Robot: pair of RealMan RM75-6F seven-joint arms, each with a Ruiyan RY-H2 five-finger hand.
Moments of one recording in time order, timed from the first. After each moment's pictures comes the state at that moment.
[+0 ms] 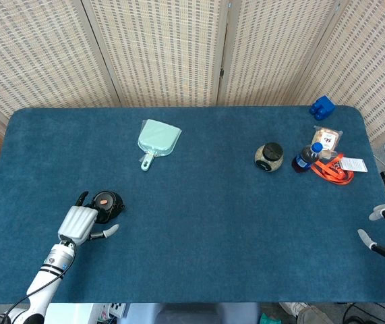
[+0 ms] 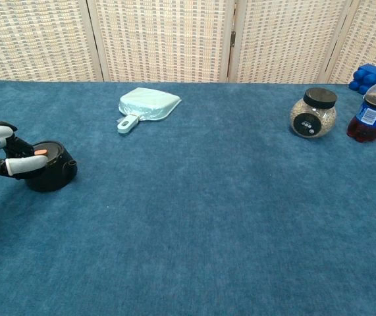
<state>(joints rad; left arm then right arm) -0.50 -1.38 -0.03 -1.65 1.17 1.14 0.46 -0.01 -1.20 0.13 -1.44 -1.52 1.69 0.05</state>
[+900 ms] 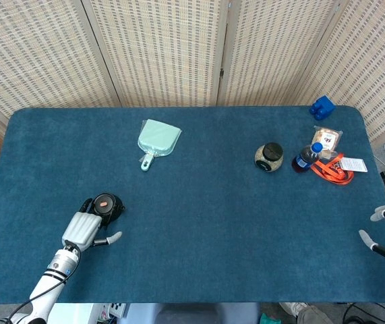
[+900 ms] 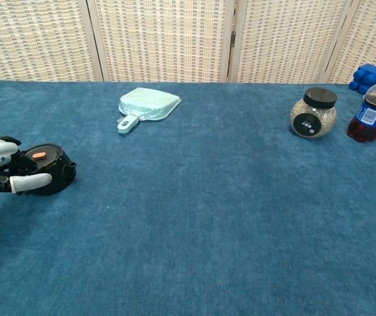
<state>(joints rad) -0.49 -1.40 -0.02 -1.68 1.14 1.11 0.52 -0.02 -1.21 0.13 -1.42 -1.51 1.68 0.07</state>
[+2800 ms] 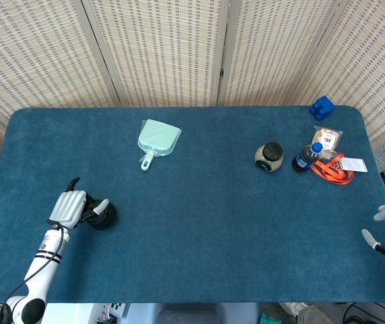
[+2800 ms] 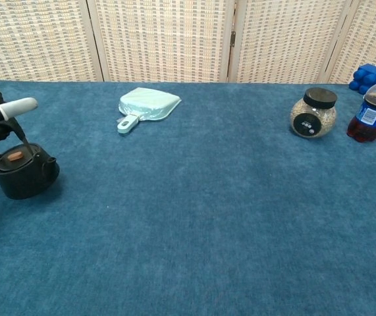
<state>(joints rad) -0.50 -1.36 -0.17 -1.65 1.08 1.12 0.22 -0.02 -1.23 0.14 -1.39 -1.50 1.69 0.10</state>
